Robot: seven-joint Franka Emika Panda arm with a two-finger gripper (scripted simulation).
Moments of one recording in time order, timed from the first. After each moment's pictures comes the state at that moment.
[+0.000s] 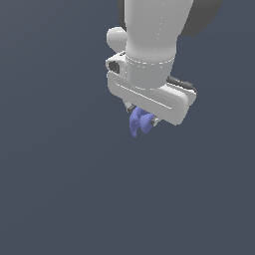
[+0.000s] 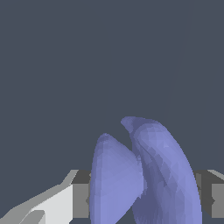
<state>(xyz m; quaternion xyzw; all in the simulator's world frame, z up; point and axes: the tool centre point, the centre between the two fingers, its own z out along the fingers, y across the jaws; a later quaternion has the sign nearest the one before) 0.055 0.039 0.348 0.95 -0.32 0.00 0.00</state>
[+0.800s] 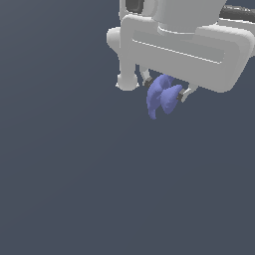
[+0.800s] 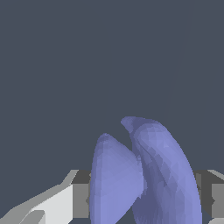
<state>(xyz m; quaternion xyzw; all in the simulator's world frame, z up) 0.073 0.076 0.445 0.95 -0.32 0.00 0.00</state>
